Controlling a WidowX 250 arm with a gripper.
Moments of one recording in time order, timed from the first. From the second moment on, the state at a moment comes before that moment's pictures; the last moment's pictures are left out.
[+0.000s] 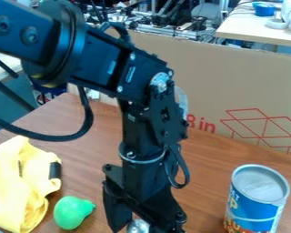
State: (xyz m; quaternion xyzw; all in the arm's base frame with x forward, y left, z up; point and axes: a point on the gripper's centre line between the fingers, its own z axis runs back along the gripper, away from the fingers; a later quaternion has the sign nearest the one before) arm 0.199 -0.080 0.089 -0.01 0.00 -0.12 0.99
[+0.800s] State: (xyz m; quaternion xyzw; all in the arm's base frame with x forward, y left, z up) arm 0.207 -0.079 0.062 -0.02 0.03 -0.10 0.99
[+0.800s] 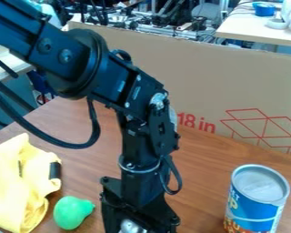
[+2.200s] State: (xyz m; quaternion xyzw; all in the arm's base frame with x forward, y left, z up) arm 0.352 -0.078 0.175 -0.02 -0.08 -0.22 0.97
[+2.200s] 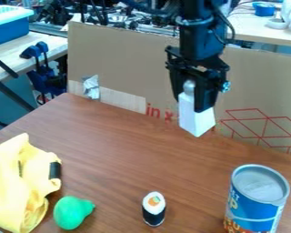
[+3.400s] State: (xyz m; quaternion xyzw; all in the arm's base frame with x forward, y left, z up) arm 0.399 -0.079 0.083 -0.04 0.03 -0.13 0.99
